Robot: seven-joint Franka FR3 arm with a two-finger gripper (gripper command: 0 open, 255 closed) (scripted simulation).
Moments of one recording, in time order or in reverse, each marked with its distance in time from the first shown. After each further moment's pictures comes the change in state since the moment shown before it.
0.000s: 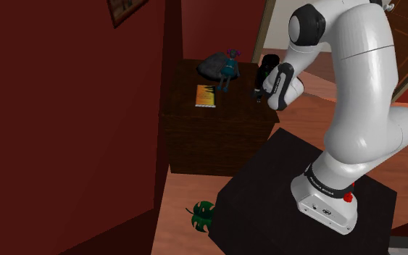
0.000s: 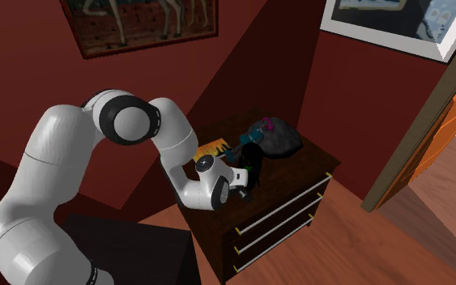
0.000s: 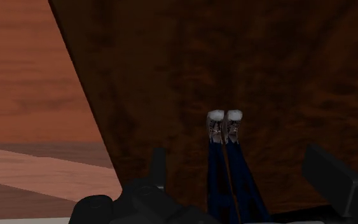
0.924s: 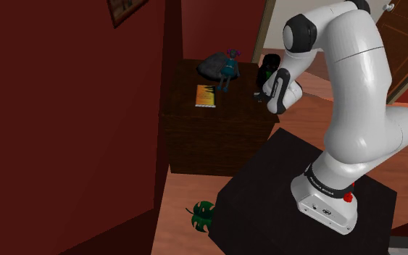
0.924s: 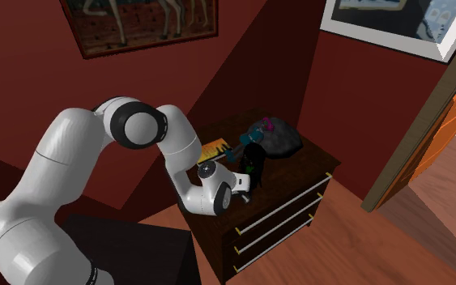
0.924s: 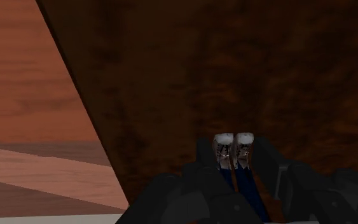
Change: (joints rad) arm -0.003 0.087 -0.009 0.051 0.035 0.048 0.003
